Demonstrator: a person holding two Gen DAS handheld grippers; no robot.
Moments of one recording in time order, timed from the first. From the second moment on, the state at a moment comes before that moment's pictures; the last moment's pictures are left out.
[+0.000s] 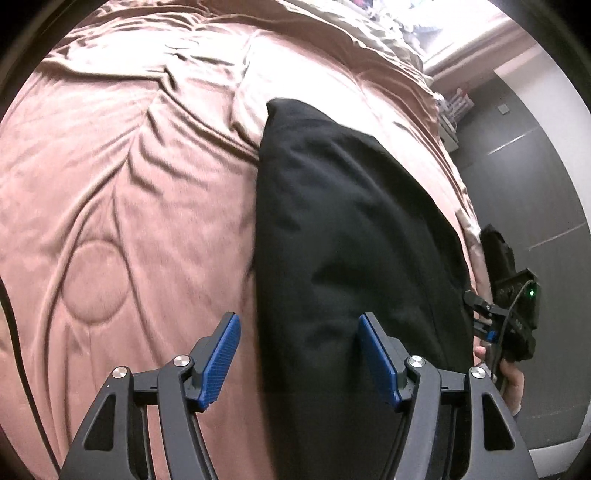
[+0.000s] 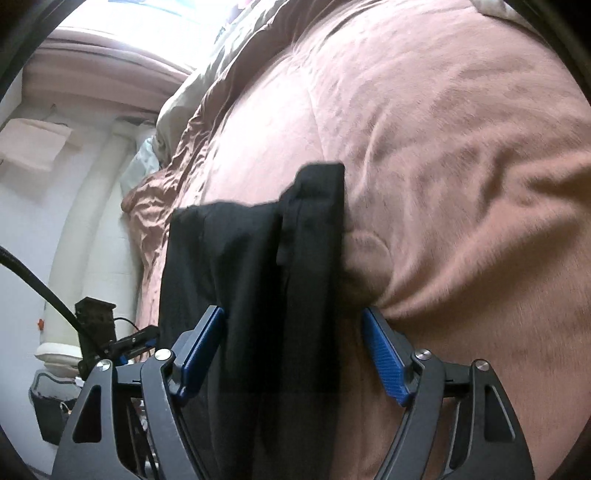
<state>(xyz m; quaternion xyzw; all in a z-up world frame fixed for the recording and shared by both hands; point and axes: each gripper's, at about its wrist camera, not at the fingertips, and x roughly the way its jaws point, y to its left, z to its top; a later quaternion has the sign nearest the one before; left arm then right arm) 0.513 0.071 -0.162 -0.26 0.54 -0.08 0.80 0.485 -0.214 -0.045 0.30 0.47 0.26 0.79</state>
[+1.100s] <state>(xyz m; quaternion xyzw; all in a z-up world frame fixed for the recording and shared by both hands) 0.505 0.055 -0.081 -0.24 0.46 -0.08 0.85 0.465 -0.147 0.022 0.27 0.39 0.36 0.81</state>
